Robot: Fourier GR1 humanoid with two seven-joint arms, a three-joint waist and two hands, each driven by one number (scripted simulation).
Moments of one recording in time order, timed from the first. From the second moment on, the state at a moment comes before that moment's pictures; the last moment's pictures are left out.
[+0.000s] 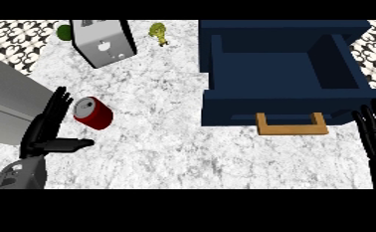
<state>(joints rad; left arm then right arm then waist) -0.27 0.32 0.31 -0.74 0.01 -0.26 -0.49 0.25 -0.03 -0.21 -2.09 -0.03 0.18 0.06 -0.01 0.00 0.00</state>
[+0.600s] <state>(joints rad) -0.38 0.35 0.30 -0.52 -0.01 -0.25 -0.60 0.28 -0.02 -0.21 -2.12 -0.05 0.20 0.06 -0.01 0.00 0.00</state>
